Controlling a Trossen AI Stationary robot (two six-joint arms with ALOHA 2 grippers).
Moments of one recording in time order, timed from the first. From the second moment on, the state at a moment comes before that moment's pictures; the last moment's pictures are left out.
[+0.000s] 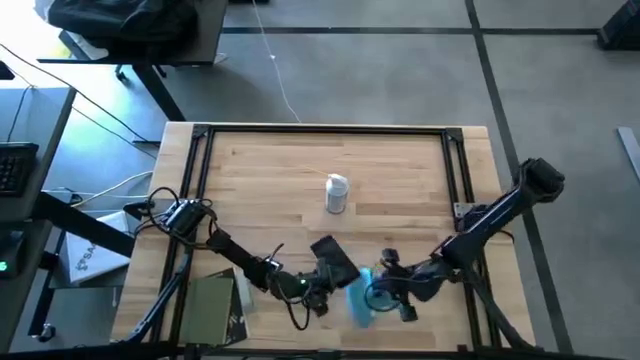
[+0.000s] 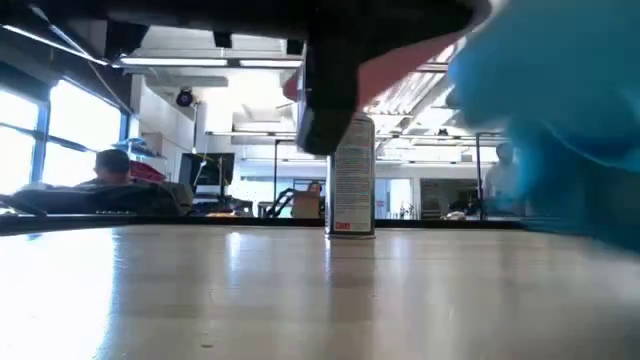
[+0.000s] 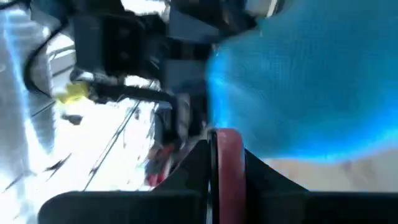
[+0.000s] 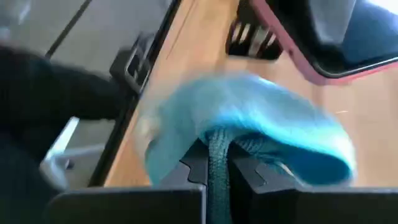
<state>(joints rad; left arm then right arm) -0.55 2.15 1.11 1.07 -0.75 1.39 0.72 1.42 0.84 -0.13 0.33 0.44</state>
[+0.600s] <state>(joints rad) -0.58 2.16 1.11 1.25 -0.71 1.26 0.74 1.57 0.83 -0.16 0.72 0.30</state>
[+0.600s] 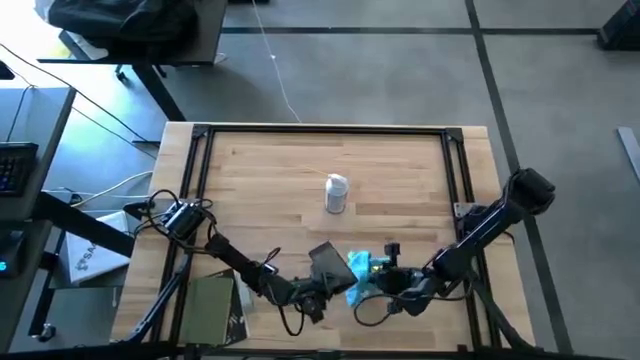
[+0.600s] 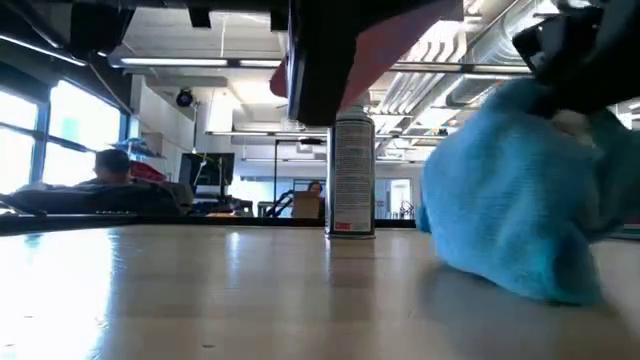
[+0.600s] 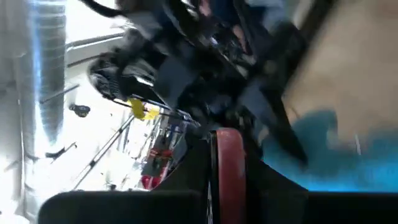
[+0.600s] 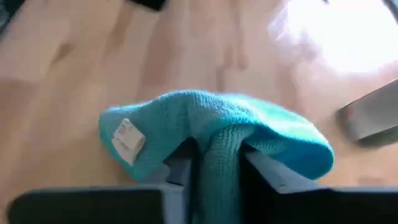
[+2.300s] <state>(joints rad) -0.48 2.14 1.18 1.45 -0.43 0.72 0.64 1.47 0.84 0.21 0.69 -0.18</state>
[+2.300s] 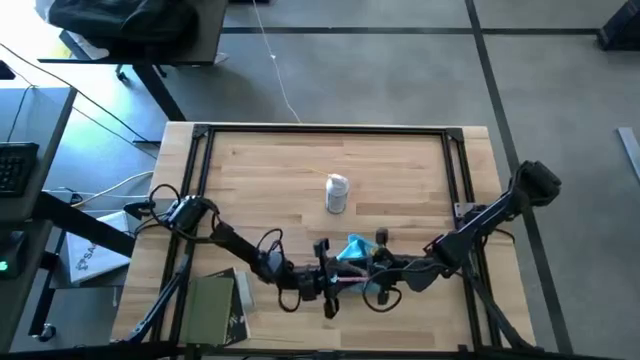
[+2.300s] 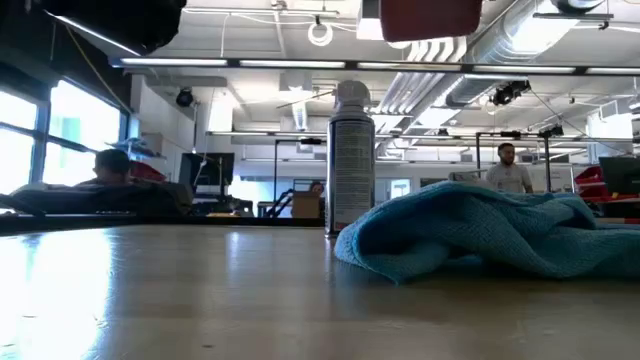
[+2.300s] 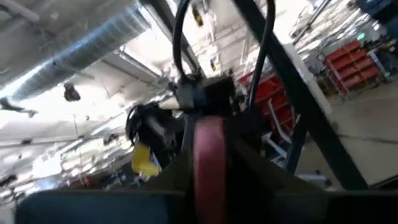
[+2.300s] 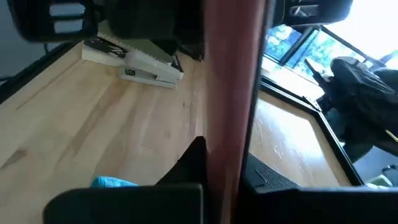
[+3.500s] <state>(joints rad) -0.49 2.14 1.17 1.33 -0.62 0.80 0.63 1.40 0.84 0.02 0.59 0.07</state>
